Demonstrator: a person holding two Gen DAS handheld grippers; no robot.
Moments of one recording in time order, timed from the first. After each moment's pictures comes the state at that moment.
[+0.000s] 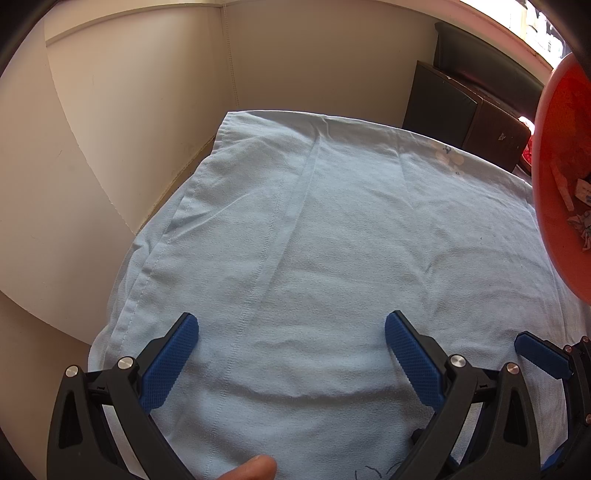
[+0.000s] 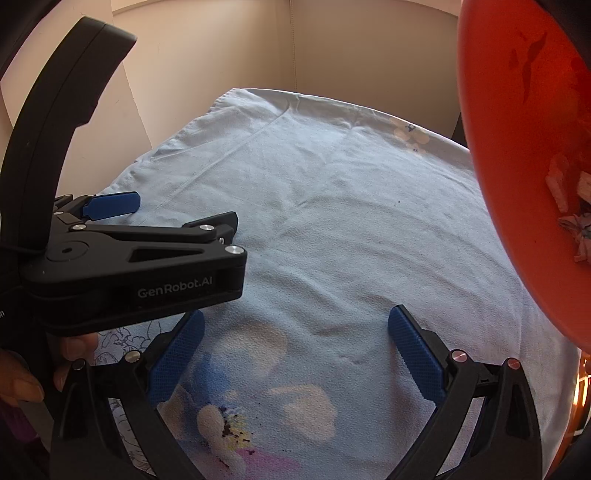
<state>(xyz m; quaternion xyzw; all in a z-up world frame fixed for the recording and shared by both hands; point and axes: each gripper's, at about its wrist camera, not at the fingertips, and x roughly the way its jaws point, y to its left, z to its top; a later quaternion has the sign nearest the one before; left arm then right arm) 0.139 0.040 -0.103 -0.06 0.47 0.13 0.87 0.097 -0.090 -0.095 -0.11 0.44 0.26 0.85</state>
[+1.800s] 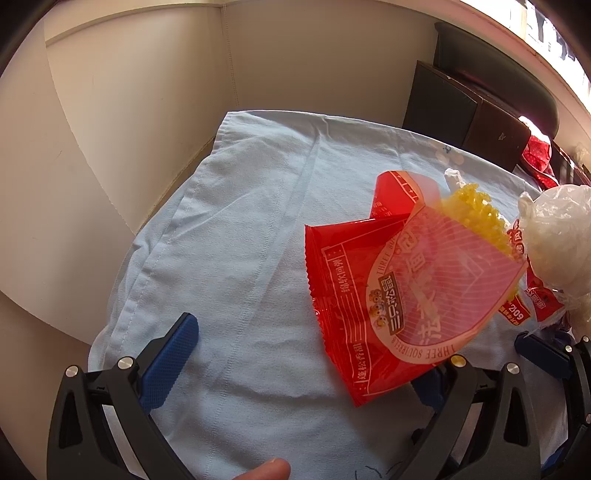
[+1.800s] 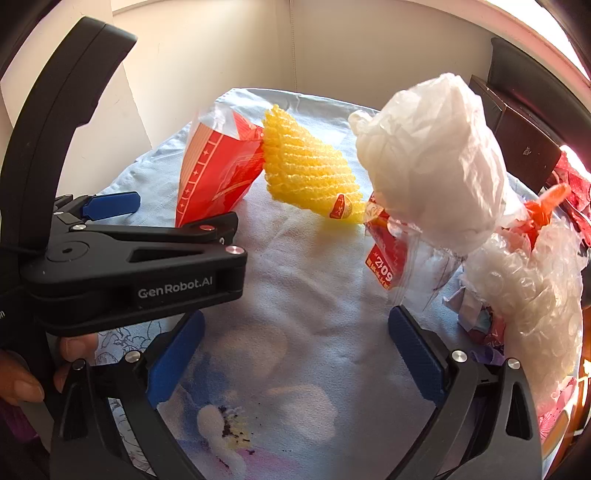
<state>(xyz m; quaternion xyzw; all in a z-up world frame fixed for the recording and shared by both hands) 0.139 0.040 -0.103 -0.06 0.47 0.13 0.87 0.097 -0.088 -0.097 -0.11 0.44 0.26 0.85</state>
